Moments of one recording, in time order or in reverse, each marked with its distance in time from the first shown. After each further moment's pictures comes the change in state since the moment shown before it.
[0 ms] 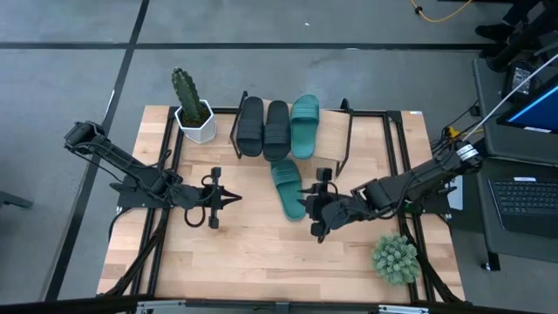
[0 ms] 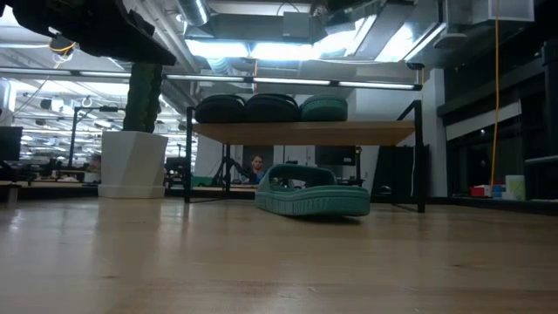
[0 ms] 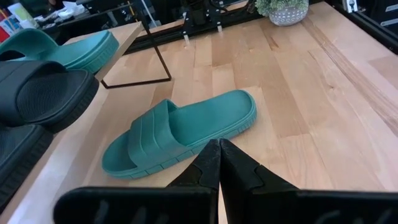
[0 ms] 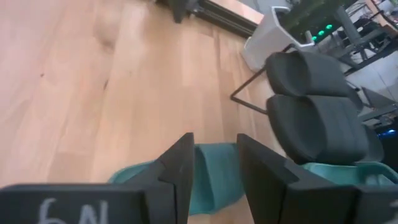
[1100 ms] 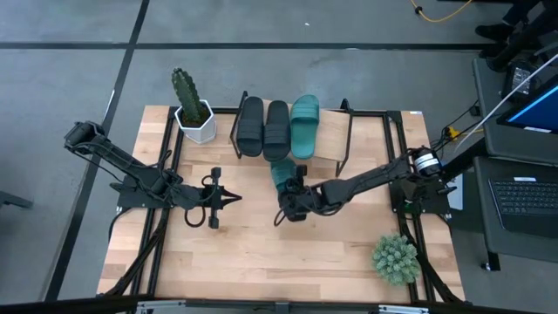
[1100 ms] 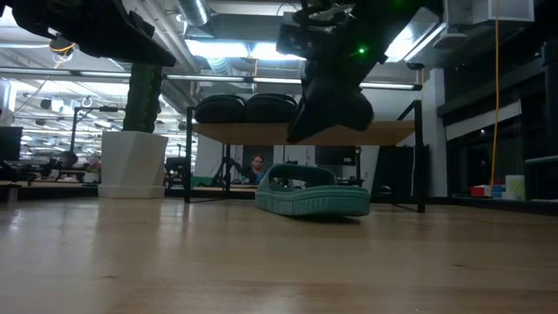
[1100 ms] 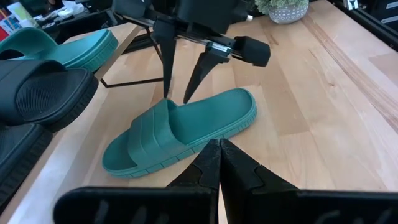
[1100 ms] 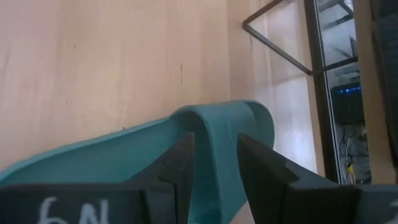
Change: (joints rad) left arm 0.000 0.002 0.000 -0.005 0.000 0.001; right arm -0.192 0.354 -0.001 0.114 -0.020 -0.077
